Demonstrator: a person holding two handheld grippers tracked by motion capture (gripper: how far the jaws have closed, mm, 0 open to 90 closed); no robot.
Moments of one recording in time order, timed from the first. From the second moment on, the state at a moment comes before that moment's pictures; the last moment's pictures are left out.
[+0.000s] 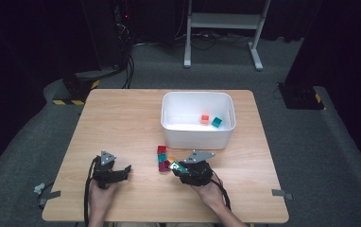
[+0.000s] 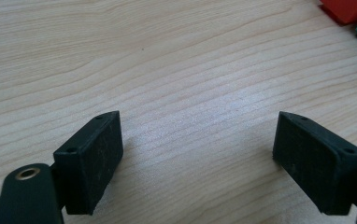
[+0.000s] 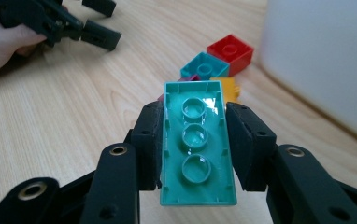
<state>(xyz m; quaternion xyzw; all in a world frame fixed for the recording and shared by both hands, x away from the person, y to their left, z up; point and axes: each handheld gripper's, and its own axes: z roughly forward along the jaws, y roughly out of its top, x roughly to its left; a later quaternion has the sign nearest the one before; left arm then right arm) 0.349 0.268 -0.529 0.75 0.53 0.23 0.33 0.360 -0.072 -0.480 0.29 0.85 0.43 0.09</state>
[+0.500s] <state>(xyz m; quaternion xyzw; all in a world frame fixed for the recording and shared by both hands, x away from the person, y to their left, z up) 0.349 0.268 -0.529 0.75 0.53 0.23 0.33 0.382 -0.090 -0.434 0.30 0.83 0.46 0.08</state>
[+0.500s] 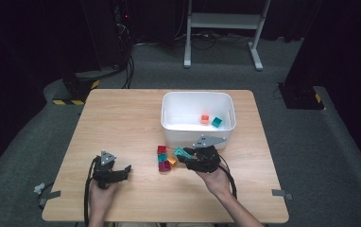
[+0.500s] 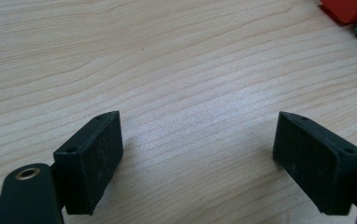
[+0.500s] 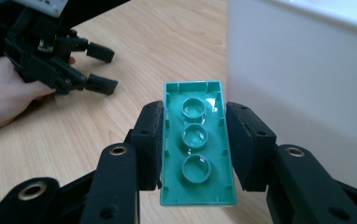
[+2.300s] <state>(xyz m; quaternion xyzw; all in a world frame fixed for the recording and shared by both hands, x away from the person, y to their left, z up) 0.349 0.268 -0.529 0.75 0.53 0.23 0.33 0.473 -0.144 -0.337 0.41 0.77 0.45 0.16</state>
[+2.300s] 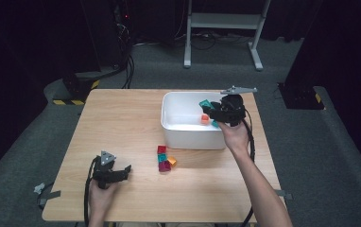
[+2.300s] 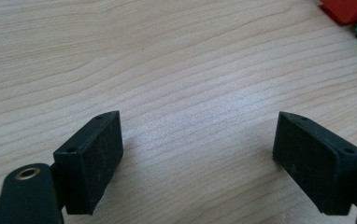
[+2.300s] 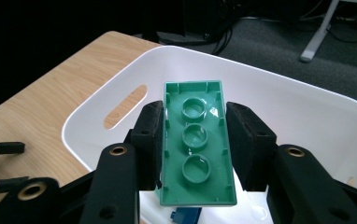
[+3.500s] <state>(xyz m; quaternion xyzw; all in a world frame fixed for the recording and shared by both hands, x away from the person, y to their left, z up) 0.349 0.268 -0.529 0.75 0.53 0.23 0.33 0.518 -0.128 -0.373 0.48 0.78 0.38 0.15</state>
